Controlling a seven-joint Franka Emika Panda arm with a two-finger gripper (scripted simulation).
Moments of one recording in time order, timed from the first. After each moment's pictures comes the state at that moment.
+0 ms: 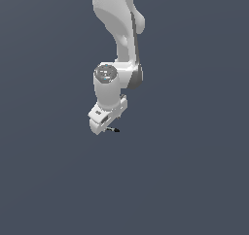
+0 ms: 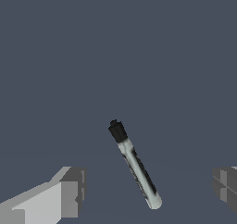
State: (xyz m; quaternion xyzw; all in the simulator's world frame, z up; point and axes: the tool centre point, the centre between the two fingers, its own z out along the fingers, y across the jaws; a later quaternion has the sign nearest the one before) arm -0.028 -0.063 0.094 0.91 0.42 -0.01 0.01
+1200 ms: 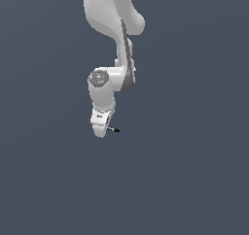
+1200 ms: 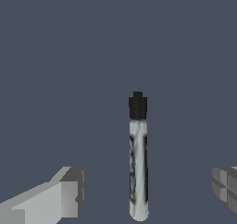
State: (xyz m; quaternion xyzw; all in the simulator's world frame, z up) arm -0.046 -0.086 0.060 0.78 0.62 0.00 0.00
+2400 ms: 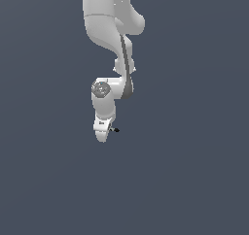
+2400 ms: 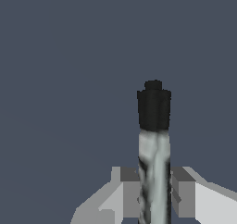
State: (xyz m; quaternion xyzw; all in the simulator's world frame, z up) arm -0.047 -0.086 0.010 0.78 0.63 0.00 0.00
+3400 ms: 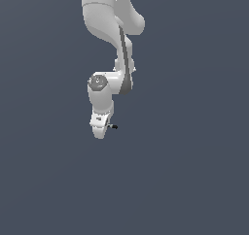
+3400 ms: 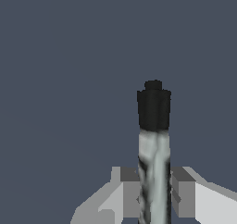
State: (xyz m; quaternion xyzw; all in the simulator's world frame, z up) arm -0.050 -0.094 0.038 0.78 0.63 0.00 0.00
